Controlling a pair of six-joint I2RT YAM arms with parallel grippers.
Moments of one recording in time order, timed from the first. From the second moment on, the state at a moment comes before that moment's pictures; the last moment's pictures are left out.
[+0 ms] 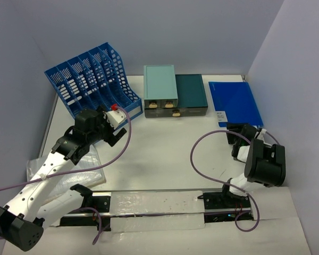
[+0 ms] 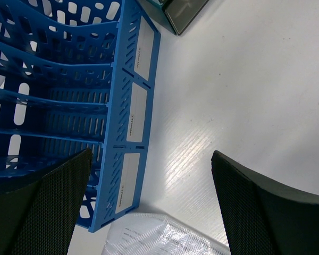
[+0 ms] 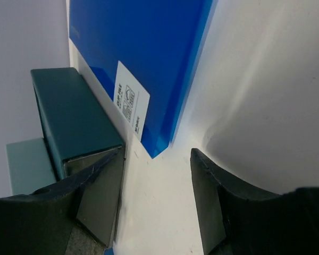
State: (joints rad) left arm -0.49 0.91 0.88 -0.48 0.06 0.48; right arm -0.35 1.48 0.31 0.68 -0.12 1.18
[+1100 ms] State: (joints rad) left arm -0.49 0.93 0.88 -0.49 0.06 0.49; right arm -0.35 1.81 0.50 0.89 -0.24 1.32
